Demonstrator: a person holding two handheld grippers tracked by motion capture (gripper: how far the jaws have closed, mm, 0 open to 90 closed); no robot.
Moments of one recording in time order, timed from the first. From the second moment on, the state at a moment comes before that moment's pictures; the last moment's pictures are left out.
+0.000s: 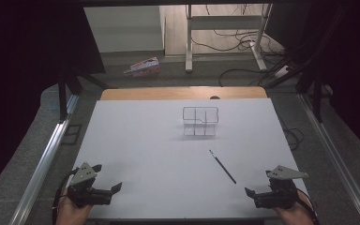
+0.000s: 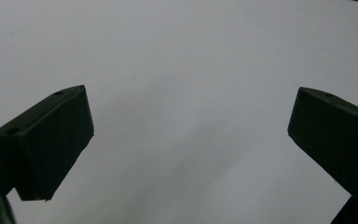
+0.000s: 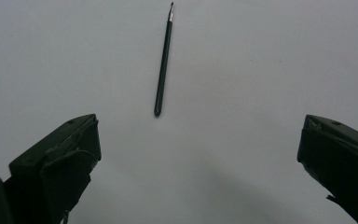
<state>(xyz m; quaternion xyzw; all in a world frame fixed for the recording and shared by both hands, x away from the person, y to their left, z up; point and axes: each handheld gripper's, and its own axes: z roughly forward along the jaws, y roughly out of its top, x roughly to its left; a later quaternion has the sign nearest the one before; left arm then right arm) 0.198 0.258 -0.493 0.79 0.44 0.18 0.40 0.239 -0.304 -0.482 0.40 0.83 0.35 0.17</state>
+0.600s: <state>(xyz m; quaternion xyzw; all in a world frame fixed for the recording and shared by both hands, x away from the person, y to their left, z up) 0.199 0.262 -0.495 0.78 0.44 0.18 0.40 0.243 -0.303 -0.484 0.41 0.83 0.34 0.17</state>
